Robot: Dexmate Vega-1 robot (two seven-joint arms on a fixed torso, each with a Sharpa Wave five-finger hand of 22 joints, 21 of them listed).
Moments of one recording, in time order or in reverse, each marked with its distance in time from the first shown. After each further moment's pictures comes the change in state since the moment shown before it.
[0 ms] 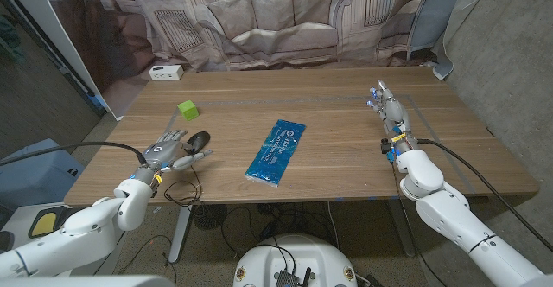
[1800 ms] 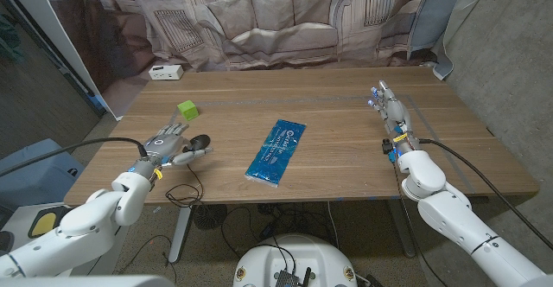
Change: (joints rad) left arm 0.064 -0.074 -0.128 -0.049 0.204 -0.013 -0.109; left_hand -0.017 -0.006 0.000 0.008 0.000 0.012 0.016 0.029 0.003 -0.011 -0.018 0.000 0.000 -0.023 0.002 -0.007 0.000 -0.012 -0.002 0.000 0.000; right arm -0.010 -0.007 0.010 -0.006 -0.002 0.009 0.006; right_hand 0.000 0.000 0.003 0.004 0.000 -0.005 -0.002 0.000 0.000 -0.005 0.005 0.000 0.000 -0.004 -0.004 0.000 0.000 0.005 -0.005 0.000 0.000
